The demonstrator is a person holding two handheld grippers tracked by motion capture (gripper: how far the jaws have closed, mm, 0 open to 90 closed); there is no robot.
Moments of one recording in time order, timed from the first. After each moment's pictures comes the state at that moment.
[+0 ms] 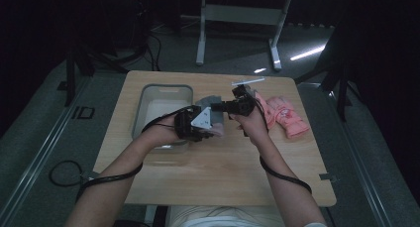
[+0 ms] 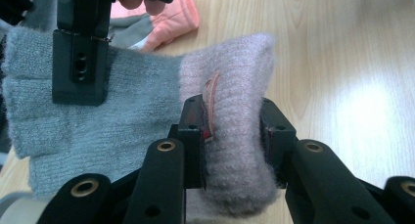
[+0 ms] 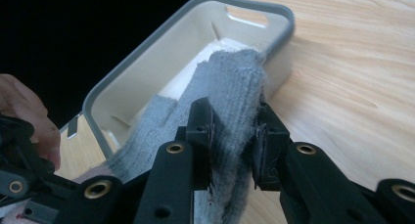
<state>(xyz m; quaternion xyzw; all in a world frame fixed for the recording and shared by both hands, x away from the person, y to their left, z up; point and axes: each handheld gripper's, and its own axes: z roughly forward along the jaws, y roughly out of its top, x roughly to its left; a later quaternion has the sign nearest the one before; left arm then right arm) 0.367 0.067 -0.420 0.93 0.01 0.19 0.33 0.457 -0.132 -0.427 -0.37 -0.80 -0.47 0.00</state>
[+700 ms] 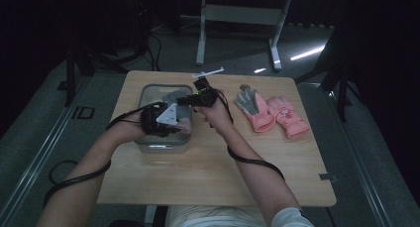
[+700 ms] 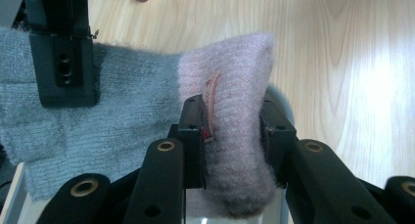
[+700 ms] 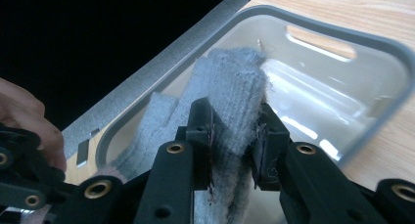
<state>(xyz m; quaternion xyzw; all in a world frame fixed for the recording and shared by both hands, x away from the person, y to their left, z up) 0.377 0.160 -0.430 0.94 0.03 0.21 0.27 0.482 -0.022 -0.433 -0.35 -0.82 -0.46 0.02</state>
